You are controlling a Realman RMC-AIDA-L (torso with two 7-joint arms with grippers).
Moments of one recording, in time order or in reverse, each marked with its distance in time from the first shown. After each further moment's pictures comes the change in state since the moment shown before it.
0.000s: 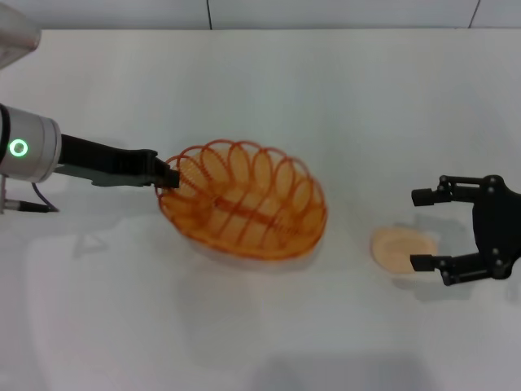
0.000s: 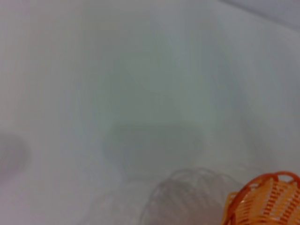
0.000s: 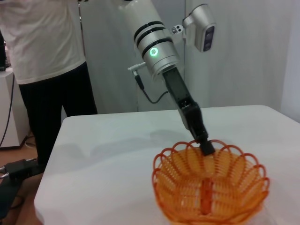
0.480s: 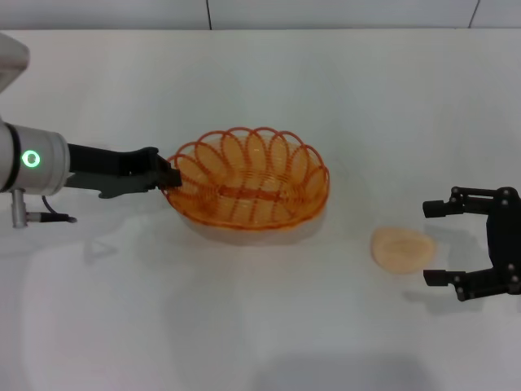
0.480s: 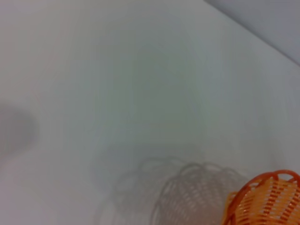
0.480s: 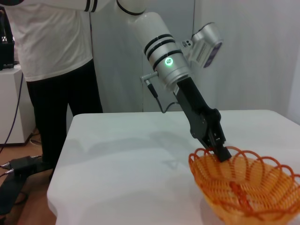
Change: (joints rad) left arm 0.095 -0.002 0.139 0.009 -0.106 -0.163 -0.209; right arm -0.034 -0.006 0.015 -0.008 0.000 -0.044 -0.057
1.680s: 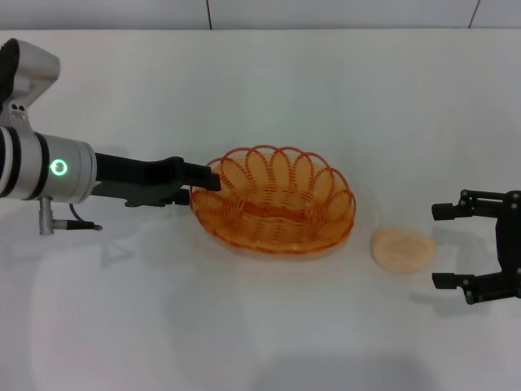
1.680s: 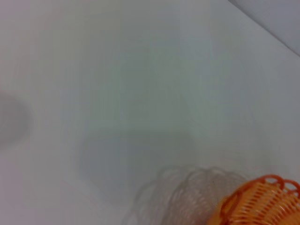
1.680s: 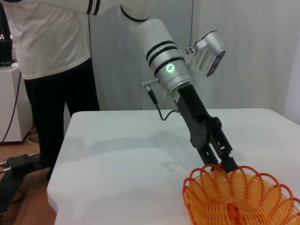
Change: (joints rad) left arm -0.019 0.007 0.076 -0.084 -0.082 -0.047 0.022; right arm -0.015 -0.008 0.011 0.002 -0.001 -0.006 -0.017
